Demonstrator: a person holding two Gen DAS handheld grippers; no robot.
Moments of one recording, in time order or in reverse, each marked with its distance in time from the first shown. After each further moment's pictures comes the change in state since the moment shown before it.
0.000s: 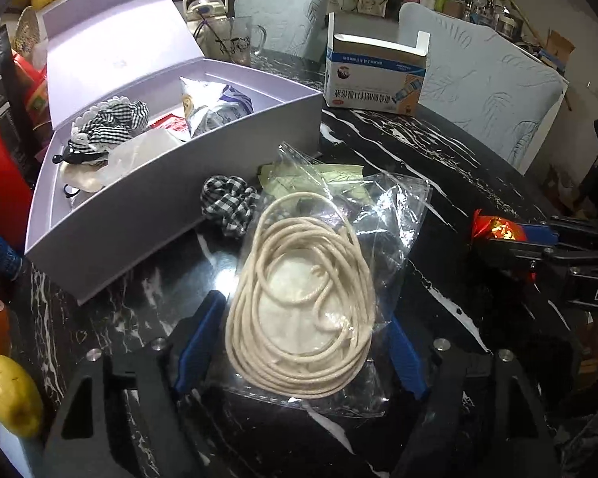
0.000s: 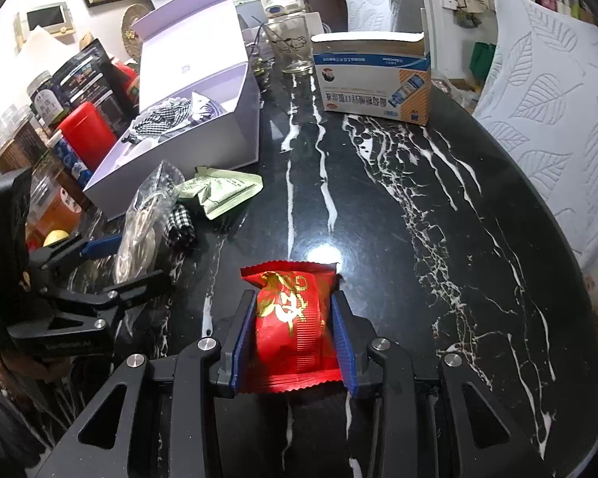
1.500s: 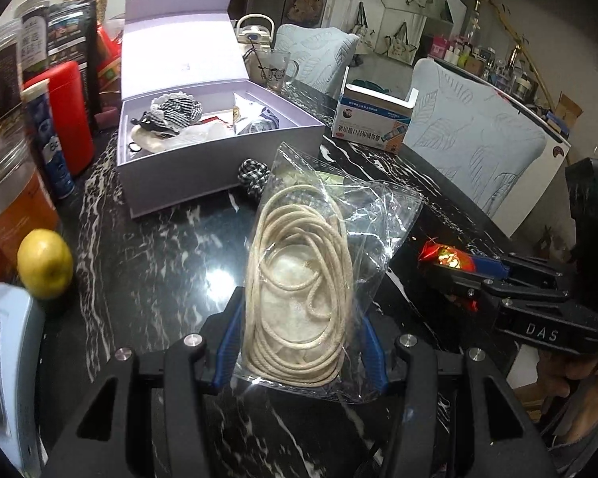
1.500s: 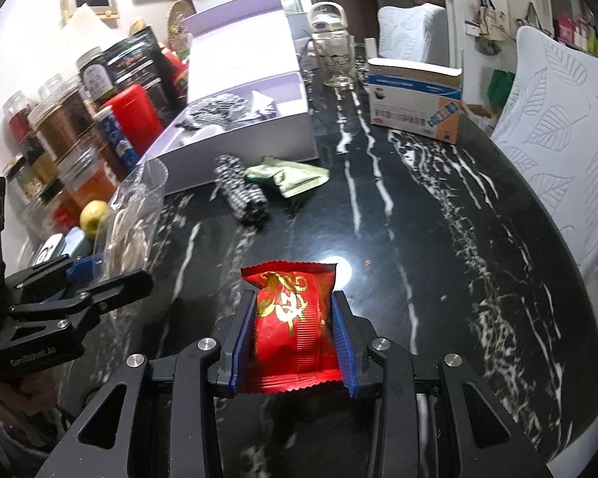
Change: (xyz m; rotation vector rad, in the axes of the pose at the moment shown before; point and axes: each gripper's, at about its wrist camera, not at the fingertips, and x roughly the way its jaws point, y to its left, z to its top) left arm -0.089 -0.003 -0.055 -0.198 -0.114 -0.020; right arm -0.033 0.050 -0.029 -0.092 -0.052 0.026
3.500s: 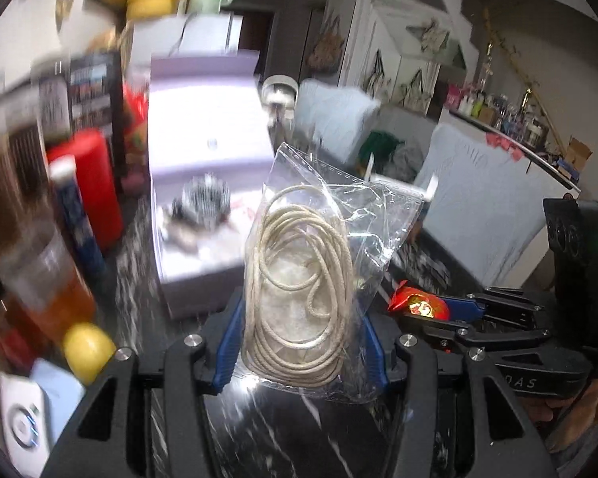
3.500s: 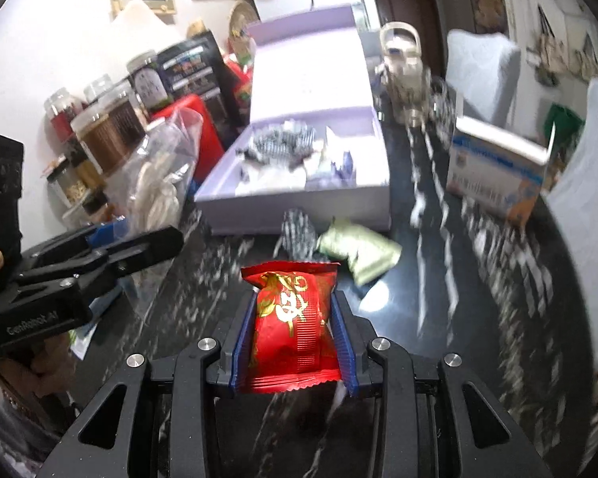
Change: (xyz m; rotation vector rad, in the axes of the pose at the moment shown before) left arm -0.034 0.011 0.078 -0.025 -0.198 0.061; right arm 0.004 0.029 0.073 -0.149 -0.032 0.154
